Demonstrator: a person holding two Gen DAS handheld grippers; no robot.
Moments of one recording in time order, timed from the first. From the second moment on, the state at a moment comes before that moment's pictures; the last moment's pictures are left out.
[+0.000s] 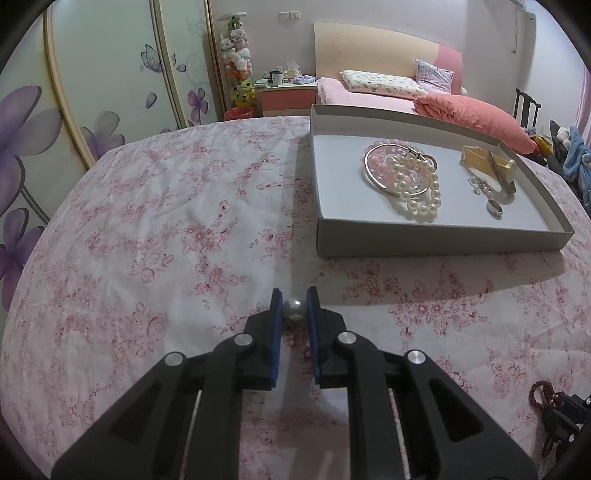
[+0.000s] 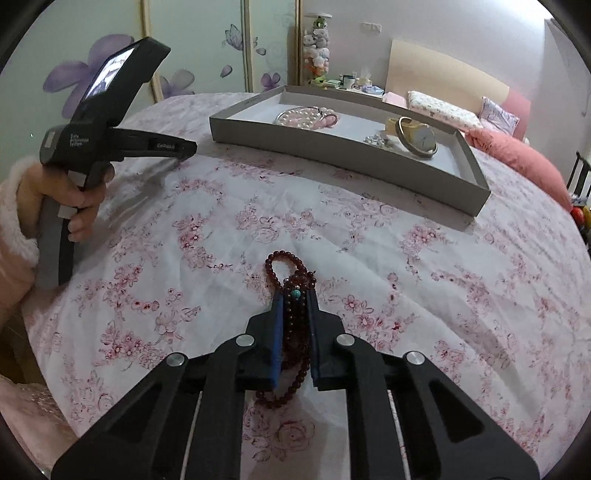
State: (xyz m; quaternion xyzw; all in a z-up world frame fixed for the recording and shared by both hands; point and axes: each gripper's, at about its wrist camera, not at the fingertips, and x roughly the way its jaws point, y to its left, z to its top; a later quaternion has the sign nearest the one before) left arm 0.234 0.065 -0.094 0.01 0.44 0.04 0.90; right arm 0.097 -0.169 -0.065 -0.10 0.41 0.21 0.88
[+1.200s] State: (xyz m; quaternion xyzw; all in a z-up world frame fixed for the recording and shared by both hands) left arm 0.214 0.041 -0.053 -0.03 0.34 0.01 0.94; right arm 0.164 -0.199 -0.007 0.02 0.27 0.15 0.95
